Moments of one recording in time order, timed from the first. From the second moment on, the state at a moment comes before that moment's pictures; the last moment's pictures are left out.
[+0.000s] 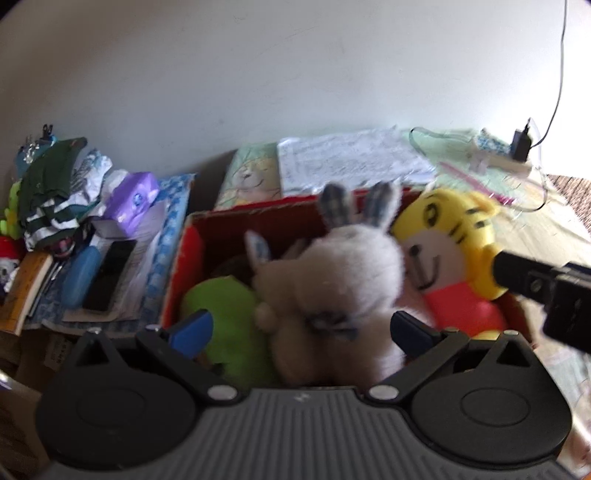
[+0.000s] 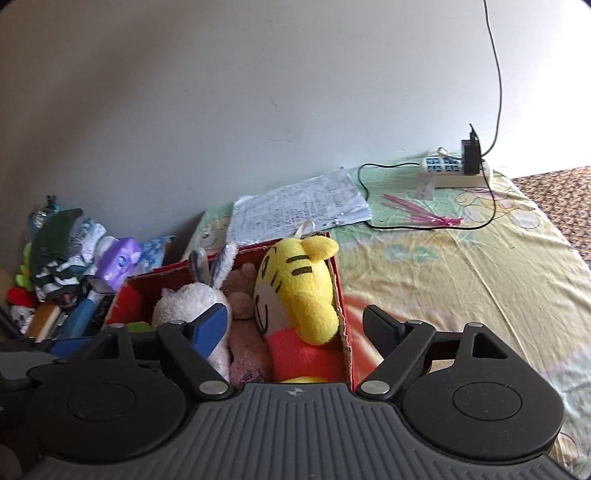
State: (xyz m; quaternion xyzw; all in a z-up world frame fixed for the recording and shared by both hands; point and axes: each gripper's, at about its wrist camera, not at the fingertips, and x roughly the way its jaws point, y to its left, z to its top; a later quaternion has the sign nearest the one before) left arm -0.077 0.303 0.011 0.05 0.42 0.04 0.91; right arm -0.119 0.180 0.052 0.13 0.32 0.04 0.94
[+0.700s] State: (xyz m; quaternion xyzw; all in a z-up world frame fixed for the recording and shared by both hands) left arm -0.078 0.311 0.002 0.05 0.43 0.01 0.90; right arm -0.125 0.191 0.048 0.14 0.36 -0.06 0.92
